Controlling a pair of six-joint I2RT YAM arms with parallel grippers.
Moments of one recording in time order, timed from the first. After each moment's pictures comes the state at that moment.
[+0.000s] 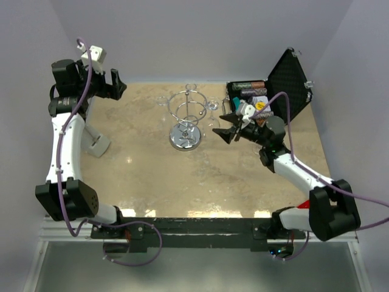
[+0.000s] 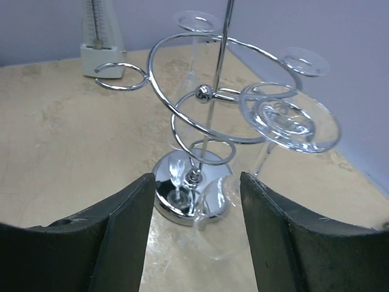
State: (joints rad) left arm 0.18 1.44 1.55 -0.45 0.52 0.16; right arm 0.31 1.27 0.69 0.65 -0.77 -0.10
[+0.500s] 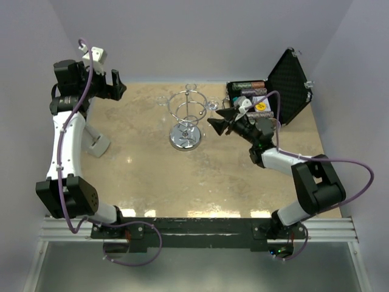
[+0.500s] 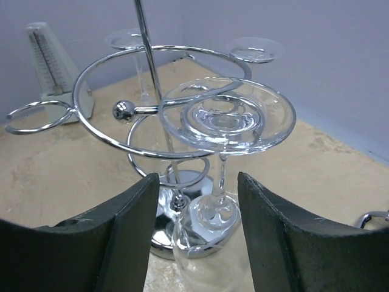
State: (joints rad) left arm 0.18 1.46 1.55 -0.47 0.49 0.17; right arm 0.37 1.51 0.68 0.99 -0.53 0.14
